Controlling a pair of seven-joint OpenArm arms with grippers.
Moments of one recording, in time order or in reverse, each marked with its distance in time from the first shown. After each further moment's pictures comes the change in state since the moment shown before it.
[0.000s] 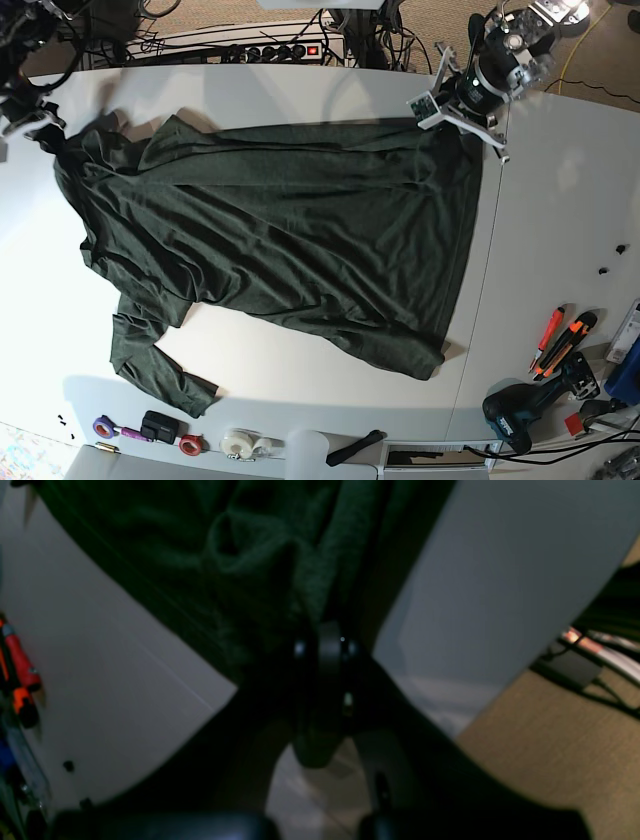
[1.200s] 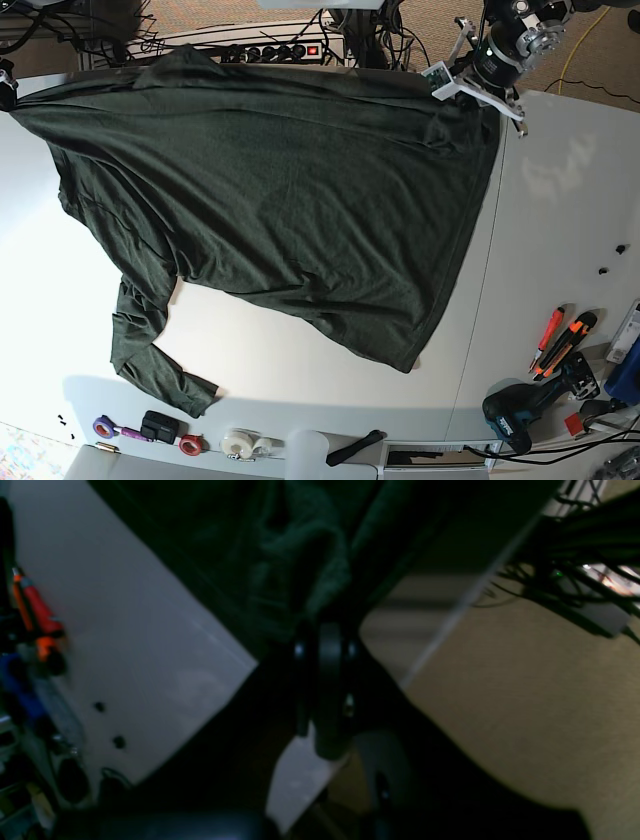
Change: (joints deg) left arm 7.5 -4.4 -0.2 4.9 6.5 4.2 3.8; right arm -9.2 4.6 13.4 0.0 4.6 0.1 -3.8
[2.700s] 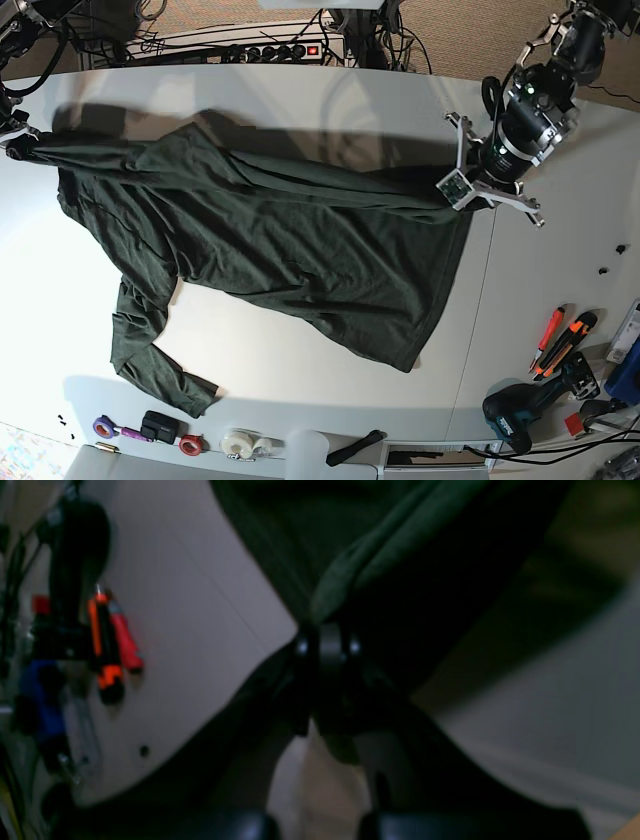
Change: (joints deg) left arm -18.6 5.5 -8.8 -7.5 -16.9 -3.8 -2.5; right arm 10.3 0.0 -14.6 0.0 -19.8 -2.2 12.9
